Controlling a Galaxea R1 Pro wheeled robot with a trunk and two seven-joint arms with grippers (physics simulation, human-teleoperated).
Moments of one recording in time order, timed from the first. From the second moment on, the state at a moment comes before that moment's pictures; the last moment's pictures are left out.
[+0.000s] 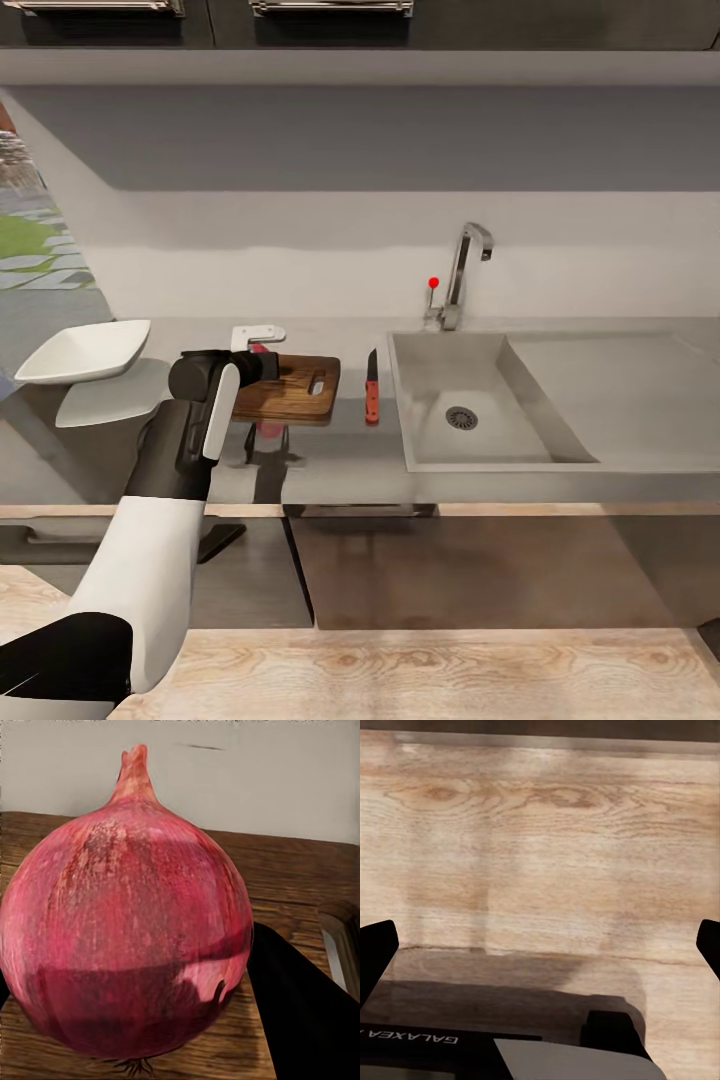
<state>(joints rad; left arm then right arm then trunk) -0.99 -0.10 -0.03 -1.33 0.07 1.00 0.14 -0.35 0.11 -0.04 -0.02 0.12 -0.35 -0.08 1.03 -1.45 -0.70</state>
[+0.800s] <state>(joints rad) -0.97 -0.10 -0.03 -1.30 0.07 1.00 0.14 -0.35 0.12 -0.04 -0.02 0.12 -0.35 -0.08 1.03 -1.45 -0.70</state>
